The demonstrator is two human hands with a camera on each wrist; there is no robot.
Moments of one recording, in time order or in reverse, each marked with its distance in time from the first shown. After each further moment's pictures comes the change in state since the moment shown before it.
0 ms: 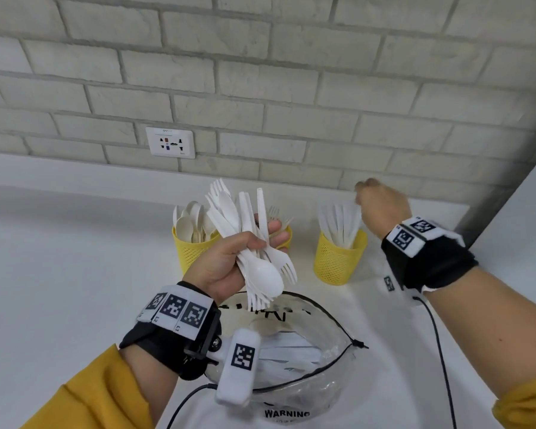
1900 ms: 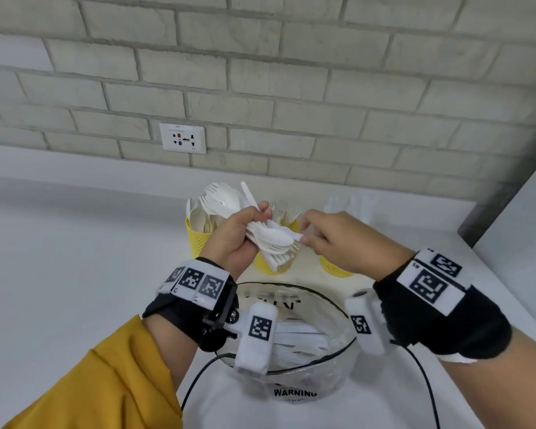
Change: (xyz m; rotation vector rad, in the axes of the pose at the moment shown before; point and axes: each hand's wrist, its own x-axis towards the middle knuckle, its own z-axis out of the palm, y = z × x) left_hand 0.002 0.012 0.016 -0.108 0.290 0.152; right_hand -0.084 -0.083 -0.051 0.426 -0.311 -0.287
